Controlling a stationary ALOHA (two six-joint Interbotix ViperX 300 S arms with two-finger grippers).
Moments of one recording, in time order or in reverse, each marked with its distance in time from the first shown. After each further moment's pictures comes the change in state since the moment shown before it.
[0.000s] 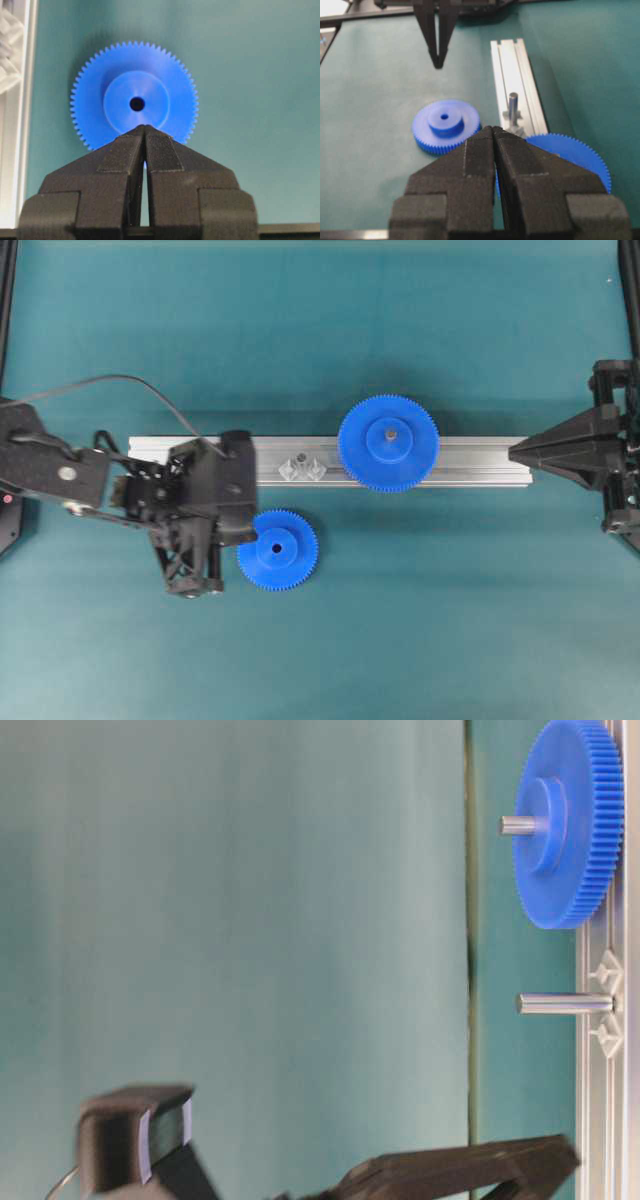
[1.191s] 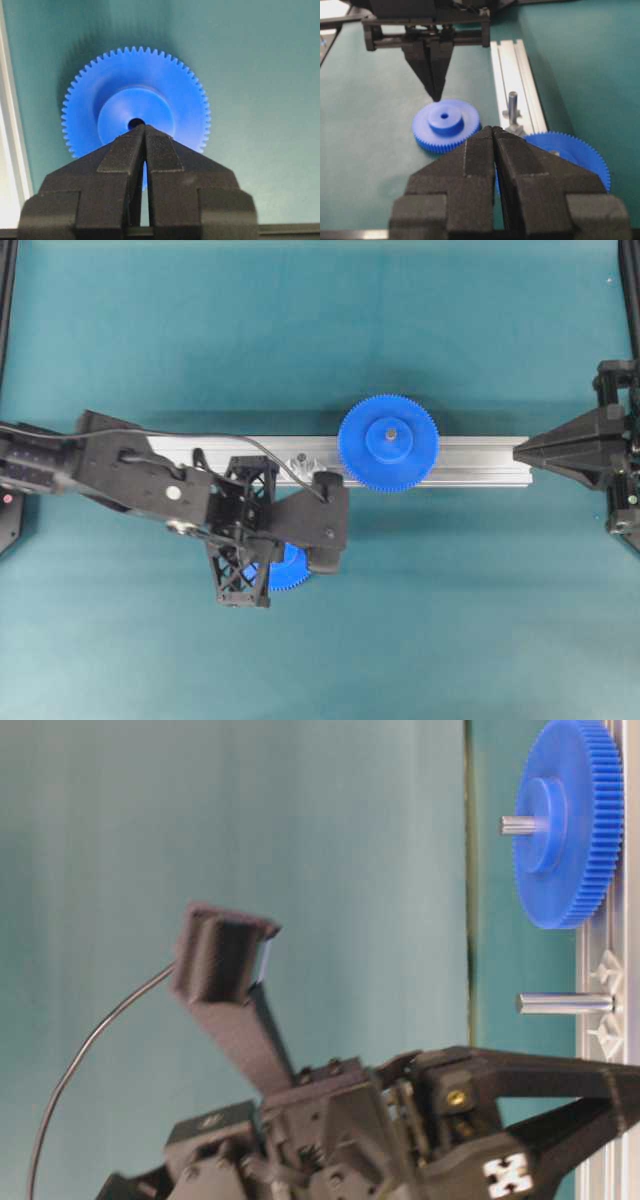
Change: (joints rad) left arm -0.011 0.255 -0.299 0.005 0.316 0.144; right arm -0.002 -0.020 0.015 0.000 0.002 0.006
